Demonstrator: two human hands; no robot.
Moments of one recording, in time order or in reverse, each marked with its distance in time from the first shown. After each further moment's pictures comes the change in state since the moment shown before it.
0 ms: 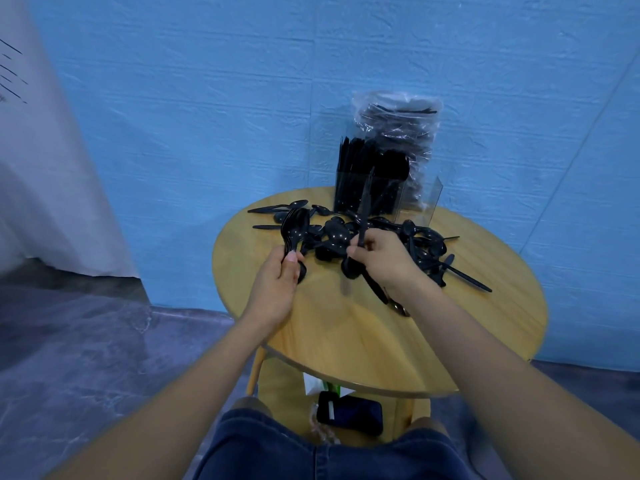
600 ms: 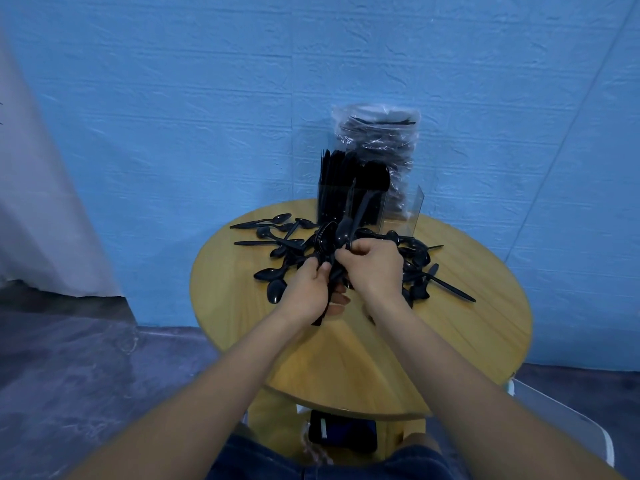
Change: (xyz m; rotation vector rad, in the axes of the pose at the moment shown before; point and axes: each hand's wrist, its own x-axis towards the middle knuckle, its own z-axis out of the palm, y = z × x) left_hand 0.013 0.038 0.059 -0.066 -0.224 -0.323; right_hand 0.007 0.006 0.002 -0.003 0.381 -0.038
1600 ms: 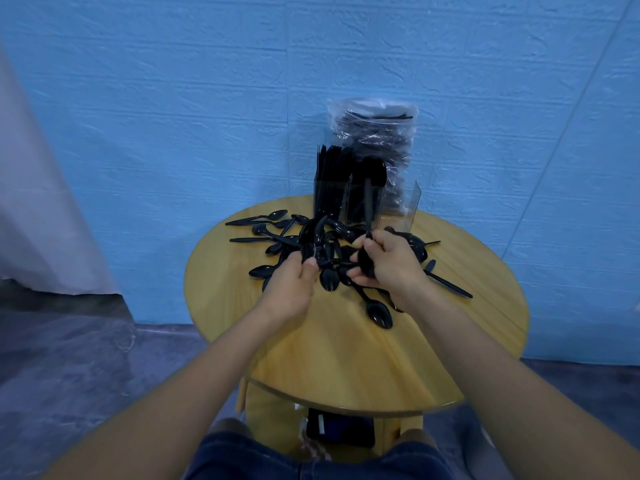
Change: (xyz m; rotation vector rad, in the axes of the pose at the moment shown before) left_hand 0.014 -0.014 -0.021 0.338 0.037 0.184; right_hand 0.008 0.006 -0.034 0.302 -0.298 0.185
